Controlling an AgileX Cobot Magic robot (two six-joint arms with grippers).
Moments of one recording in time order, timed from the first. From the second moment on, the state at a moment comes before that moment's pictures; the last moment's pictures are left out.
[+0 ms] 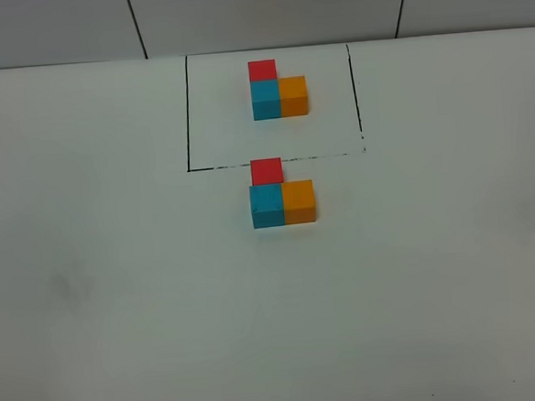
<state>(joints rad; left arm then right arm) 0.06 -0.01 -0.51 -0.08 1.06 0.15 -0.01 0.01 -0.50 0.11 1.07 -0.19</state>
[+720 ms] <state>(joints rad) 0.06 -0.01 -0.51 -0.08 1.06 0.15 -0.01 0.01 -0.50 0.08 1.07 -0.10</state>
